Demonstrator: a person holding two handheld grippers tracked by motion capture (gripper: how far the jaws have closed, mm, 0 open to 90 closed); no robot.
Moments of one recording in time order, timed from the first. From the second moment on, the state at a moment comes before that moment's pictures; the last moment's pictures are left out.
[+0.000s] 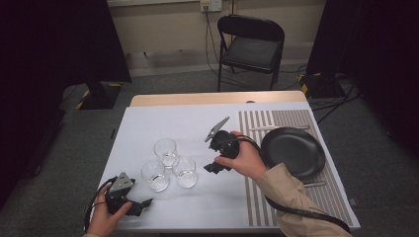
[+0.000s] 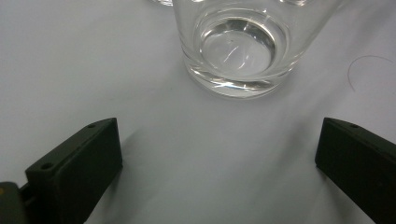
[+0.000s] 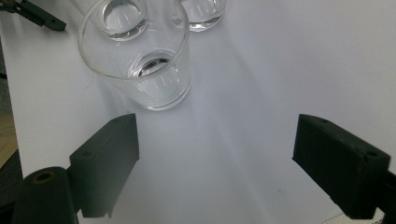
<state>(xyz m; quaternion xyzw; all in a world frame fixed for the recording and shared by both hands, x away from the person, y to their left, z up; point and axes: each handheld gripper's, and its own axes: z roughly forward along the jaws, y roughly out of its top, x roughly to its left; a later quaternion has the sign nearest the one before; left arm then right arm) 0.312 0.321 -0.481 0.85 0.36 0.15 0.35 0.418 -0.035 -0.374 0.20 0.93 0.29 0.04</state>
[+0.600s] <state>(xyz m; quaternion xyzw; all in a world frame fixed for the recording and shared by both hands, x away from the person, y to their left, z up) 0.312 0.321 -0.481 0.85 0.36 0.15 0.35 0.424 -0.026 -0.367 0.20 0.93 0.29 0.04</state>
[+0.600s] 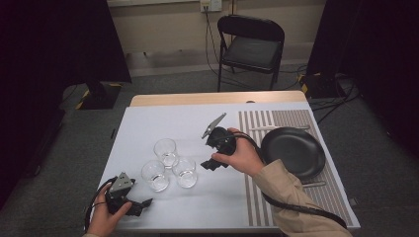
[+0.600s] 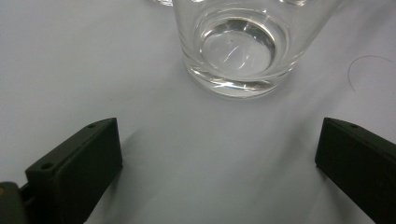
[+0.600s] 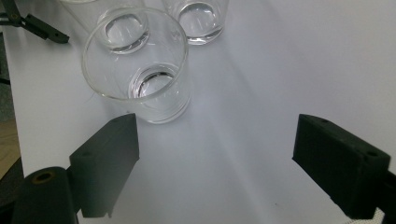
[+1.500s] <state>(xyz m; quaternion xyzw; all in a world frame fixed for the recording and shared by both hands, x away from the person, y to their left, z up) 0.312 0.321 -0.482 0.85 0.36 0.15 0.35 0.433 -0.002 -0.362 0.19 0.94 0.29 0.04</state>
